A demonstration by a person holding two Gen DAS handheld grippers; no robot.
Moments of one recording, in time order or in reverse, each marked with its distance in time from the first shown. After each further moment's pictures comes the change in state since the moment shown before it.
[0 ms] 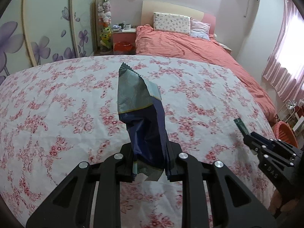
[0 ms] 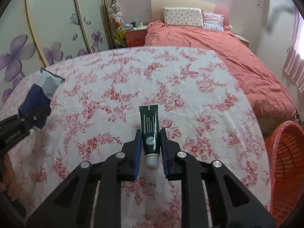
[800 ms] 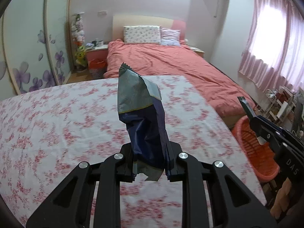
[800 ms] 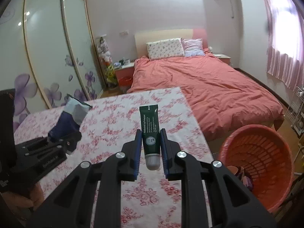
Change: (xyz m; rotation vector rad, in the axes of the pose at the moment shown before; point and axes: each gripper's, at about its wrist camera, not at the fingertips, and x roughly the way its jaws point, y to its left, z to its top) left arm -0.060 -0.101 0.002 0.139 -0.090 -0.142; right arm -0.139 -0.058 -0.009 0.138 -0.273 -0.033
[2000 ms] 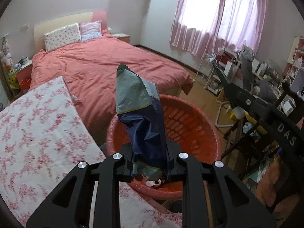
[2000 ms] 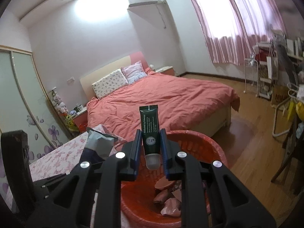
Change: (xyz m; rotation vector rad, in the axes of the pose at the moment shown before) left arm 0.063 -0.246 -0.022 0.309 0.109 -0.409; right arm -0.086 -0.246 -0.037 0.379 -0.208 -0.256
